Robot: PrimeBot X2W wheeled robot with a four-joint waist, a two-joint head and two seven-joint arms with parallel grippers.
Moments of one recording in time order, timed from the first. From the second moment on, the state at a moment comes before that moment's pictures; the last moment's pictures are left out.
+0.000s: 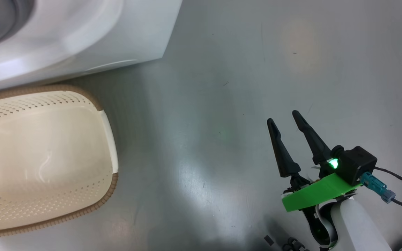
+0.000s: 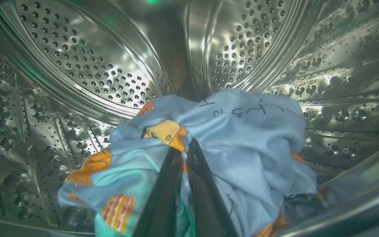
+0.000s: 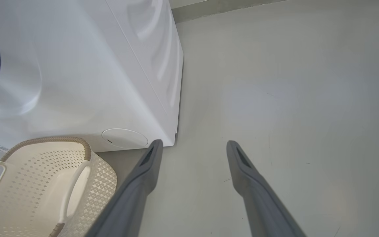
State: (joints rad) left arm -1.20 0.29 0.11 0.81 -0.09 -0.08 -0.26; right arm -0.29 -0.06 0.18 0.14 0.29 0.12 -0.26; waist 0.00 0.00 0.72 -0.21
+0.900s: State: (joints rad) left arm -1.06 0.24 0.13 0.72 -0.13 -0.06 -0.26; right arm -0.29 -0.06 0.16 0.17 0.30 0.12 -0.26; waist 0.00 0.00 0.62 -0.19
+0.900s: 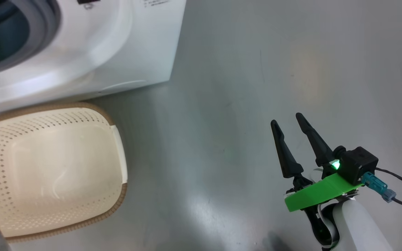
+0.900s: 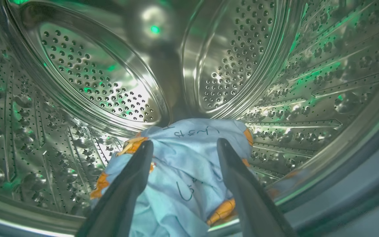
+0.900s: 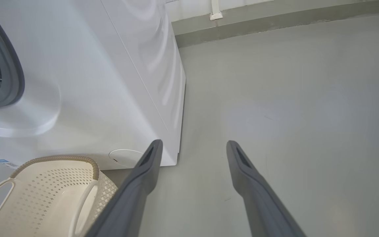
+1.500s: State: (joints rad) left arm -0.75 0.16 0.15 0.56 -0.13 -0.08 -0.26; right arm -0.26 -0.08 0.16 0.20 0.30 0.12 -0.26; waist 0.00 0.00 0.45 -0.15
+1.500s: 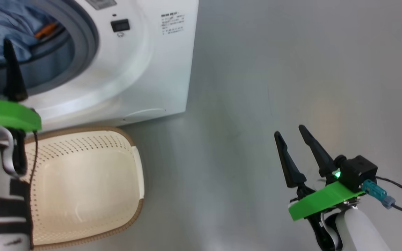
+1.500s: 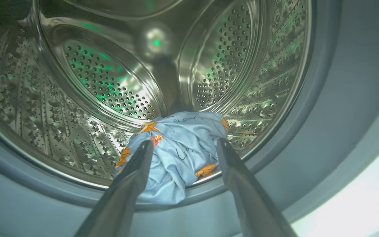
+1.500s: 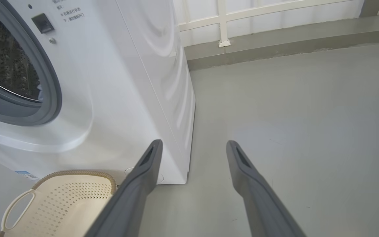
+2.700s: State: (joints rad) left arm -0.12 0.05 0.17 0.16 -0.10 -0.08 -0.26; right arm -0.13 -0.10 0.15 0.21 0.30 0.12 -0.26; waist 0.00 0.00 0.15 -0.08
